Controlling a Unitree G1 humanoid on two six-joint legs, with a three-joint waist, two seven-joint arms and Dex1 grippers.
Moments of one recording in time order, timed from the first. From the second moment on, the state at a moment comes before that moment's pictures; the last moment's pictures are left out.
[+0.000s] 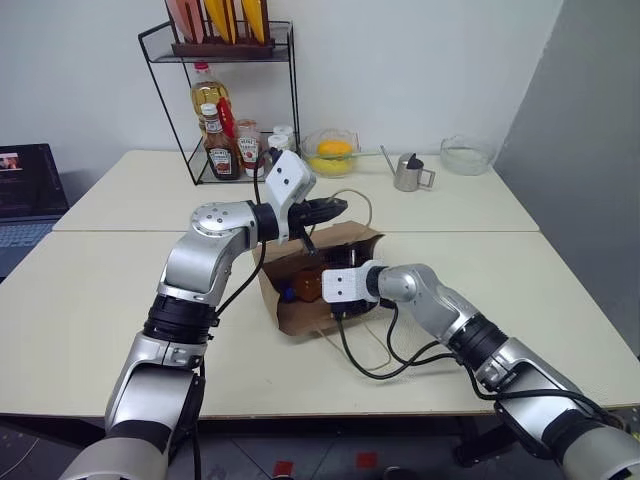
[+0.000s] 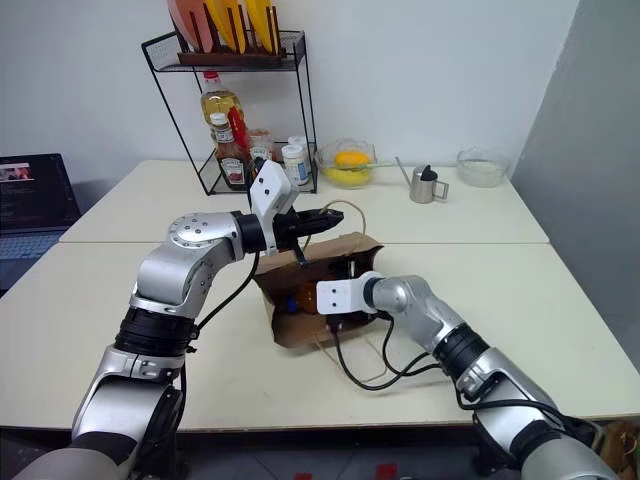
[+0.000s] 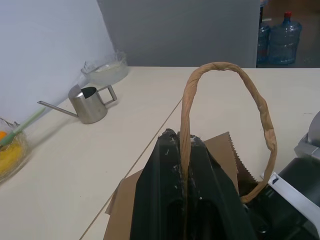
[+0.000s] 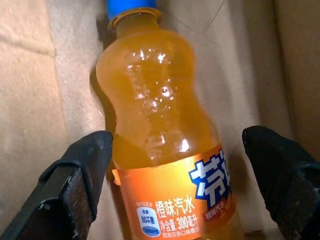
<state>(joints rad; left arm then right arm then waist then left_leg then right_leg) -0.92 0.48 -0.09 0.15 -0.27 0.45 -0.88 -0.94 -0.31 0.63 0.50 -0.47 -0.07 0.60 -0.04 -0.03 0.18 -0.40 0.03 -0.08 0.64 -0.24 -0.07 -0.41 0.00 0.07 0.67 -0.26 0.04</state>
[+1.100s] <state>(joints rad) -0.88 0.48 -0.08 0.14 -0.27 0.46 -0.87 -0.77 -0.42 0.53 0.28 -0.49 -0.18 0.66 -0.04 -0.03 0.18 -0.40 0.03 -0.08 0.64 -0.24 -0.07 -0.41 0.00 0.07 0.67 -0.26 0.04</state>
